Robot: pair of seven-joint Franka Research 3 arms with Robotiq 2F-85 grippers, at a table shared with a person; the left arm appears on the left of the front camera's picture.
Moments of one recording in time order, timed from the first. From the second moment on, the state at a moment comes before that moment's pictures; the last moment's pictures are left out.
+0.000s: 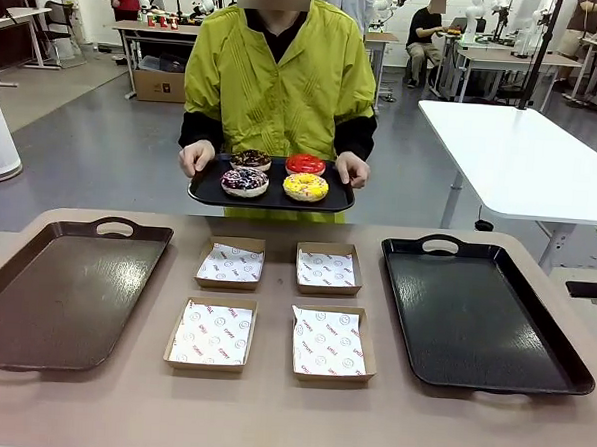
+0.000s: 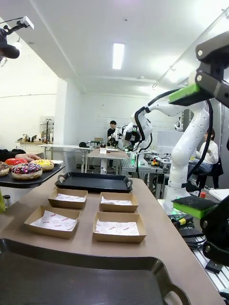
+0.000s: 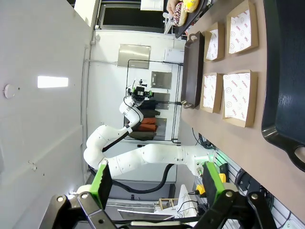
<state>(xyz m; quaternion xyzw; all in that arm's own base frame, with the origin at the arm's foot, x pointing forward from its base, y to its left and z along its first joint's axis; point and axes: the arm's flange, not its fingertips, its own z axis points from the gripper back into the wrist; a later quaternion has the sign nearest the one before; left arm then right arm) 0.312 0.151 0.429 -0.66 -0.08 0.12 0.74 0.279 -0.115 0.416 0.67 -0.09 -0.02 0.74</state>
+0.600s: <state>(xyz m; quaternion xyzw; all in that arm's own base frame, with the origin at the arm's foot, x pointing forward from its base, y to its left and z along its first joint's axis) 0.278 0.078 0.544 -0.52 -0.15 -0.03 0.84 0.279 -0.115 0.416 0.67 -0.09 -0.02 0.74</state>
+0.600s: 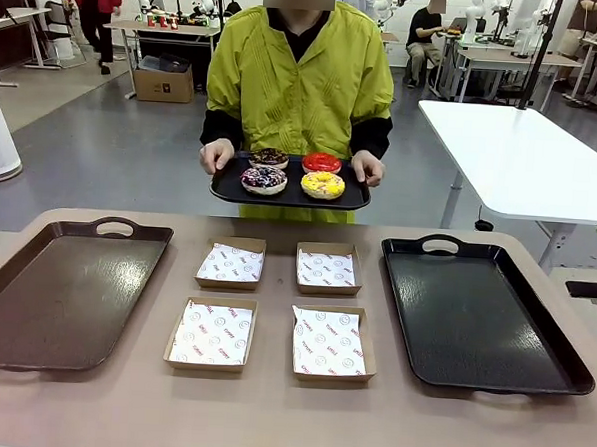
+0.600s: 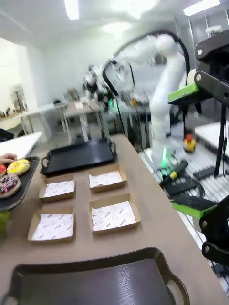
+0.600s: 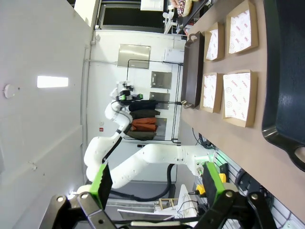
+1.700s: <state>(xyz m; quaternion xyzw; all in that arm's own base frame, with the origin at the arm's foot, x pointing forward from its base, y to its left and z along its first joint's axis) 0.368 -0.182 0.442 0.00 -0.12 -0.08 0.99 0.279 -0.115 0.416 0.67 -0.09 -0.02 0.74</state>
